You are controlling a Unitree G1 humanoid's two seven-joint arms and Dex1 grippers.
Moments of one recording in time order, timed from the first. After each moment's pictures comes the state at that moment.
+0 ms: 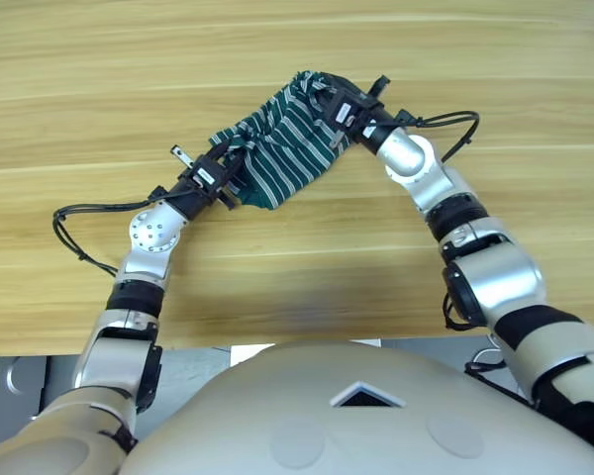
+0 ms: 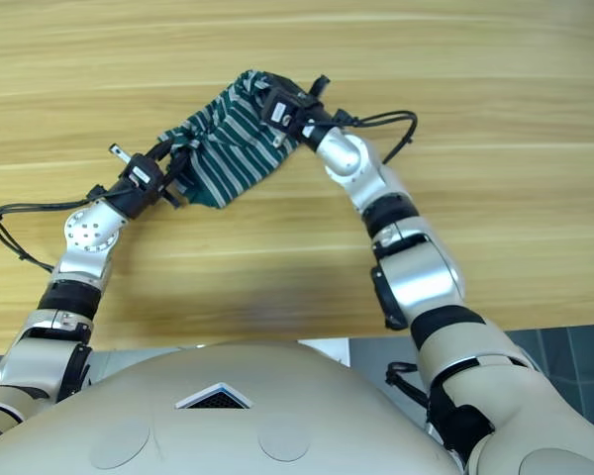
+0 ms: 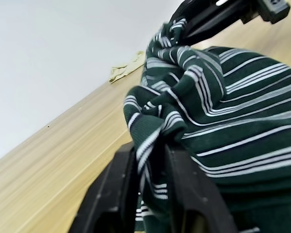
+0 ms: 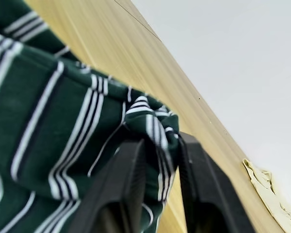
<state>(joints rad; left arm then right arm) -0.11 0.41 -0.14 0.58 0.04 -0.67 -0.44 -0.67 -0.16 0.34 1.04 -0.41 -0.61 0.13</state>
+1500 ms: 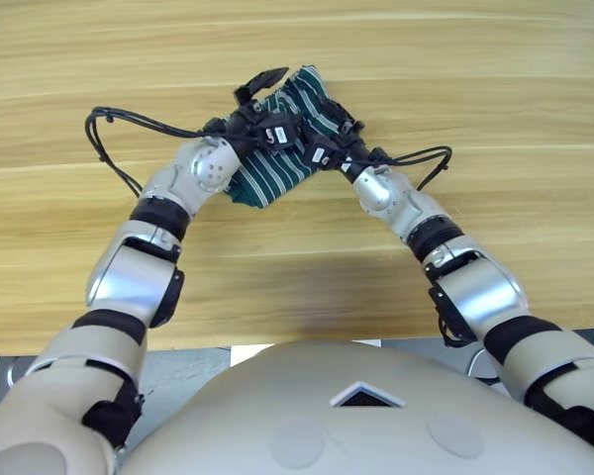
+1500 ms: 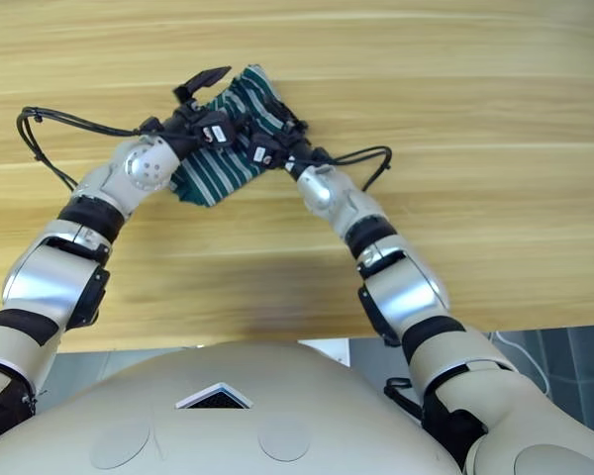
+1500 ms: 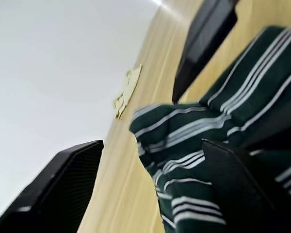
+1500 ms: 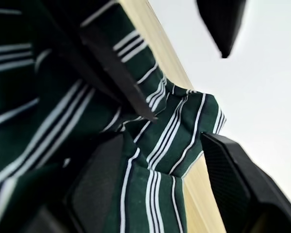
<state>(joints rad) -0.62 0.33 -0.41 0.99 0.63 -0.68 -0.01 -0.57 -0.12 0.48 1.00 -0.65 -0.50 -0.20</state>
